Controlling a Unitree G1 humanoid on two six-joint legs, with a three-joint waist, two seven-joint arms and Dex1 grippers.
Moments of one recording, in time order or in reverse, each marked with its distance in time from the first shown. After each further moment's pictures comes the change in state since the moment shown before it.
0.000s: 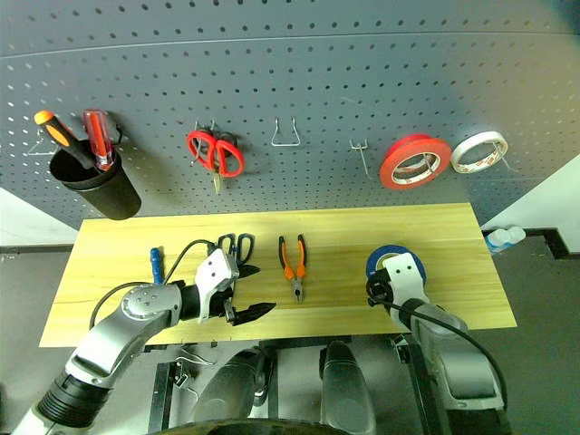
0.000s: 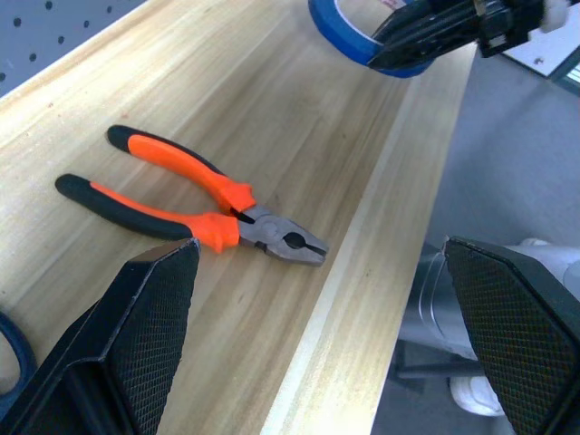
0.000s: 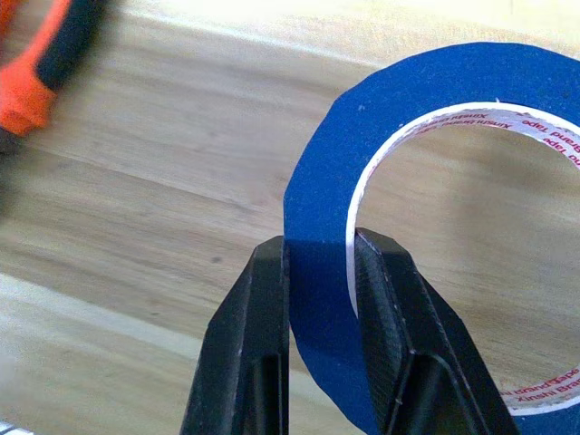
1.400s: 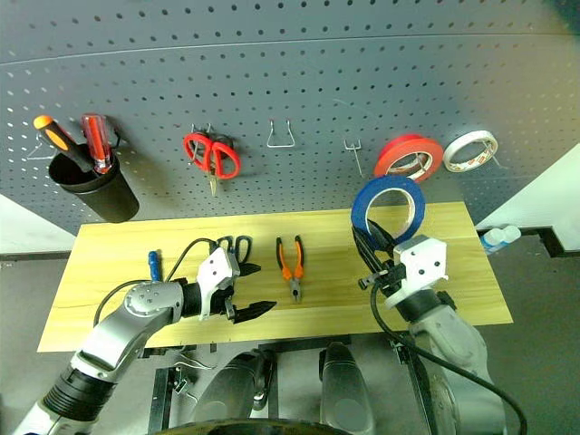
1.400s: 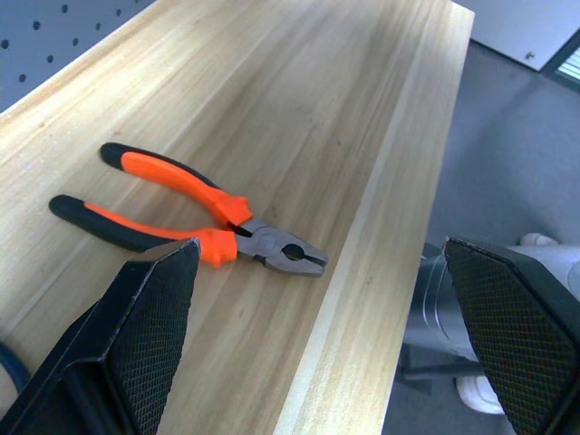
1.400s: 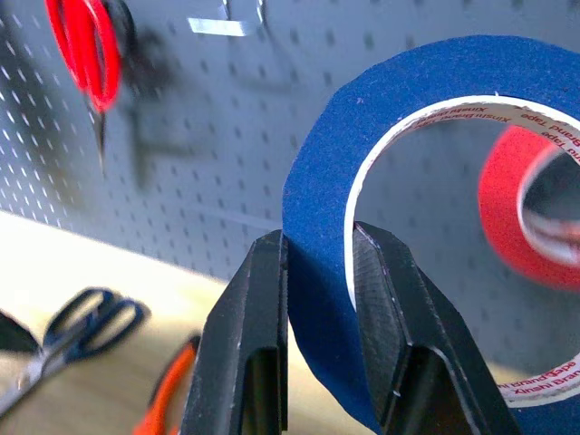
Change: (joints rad) left arm -0.025 -0.012 -0.005 0.056 0.015 -0.044 -0.031; right arm 0.086 0.130 -0.014 -0.281 0.093 -0.547 0.032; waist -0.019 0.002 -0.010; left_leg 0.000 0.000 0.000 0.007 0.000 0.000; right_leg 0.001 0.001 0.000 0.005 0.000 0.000
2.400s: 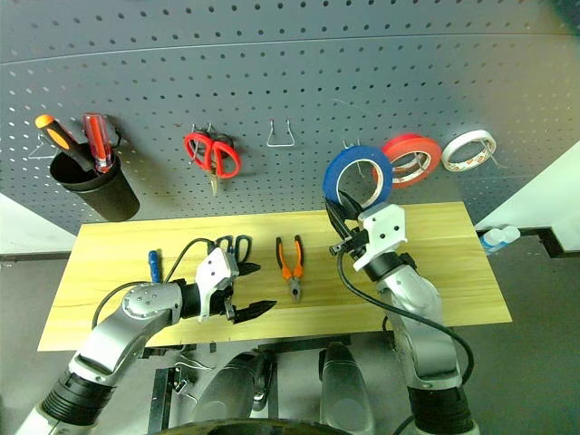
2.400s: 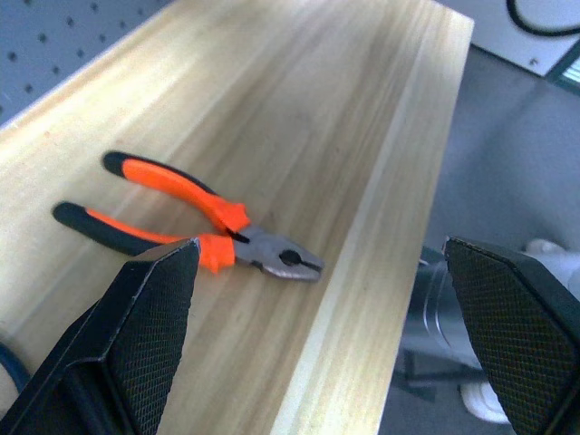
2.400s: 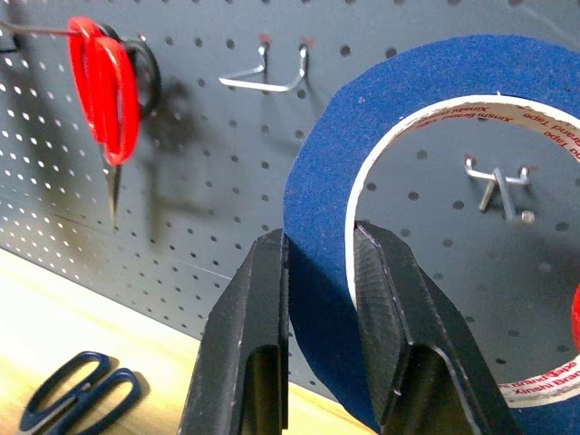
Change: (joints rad) left arm 0.025 -0.008 0.024 -0.040 -0.009 0.002 0.017; right arm -0.260 0.046 0.107 0.258 -0.073 -0.087 -0.028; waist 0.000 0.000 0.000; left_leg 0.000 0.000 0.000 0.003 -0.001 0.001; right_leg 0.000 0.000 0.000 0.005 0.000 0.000
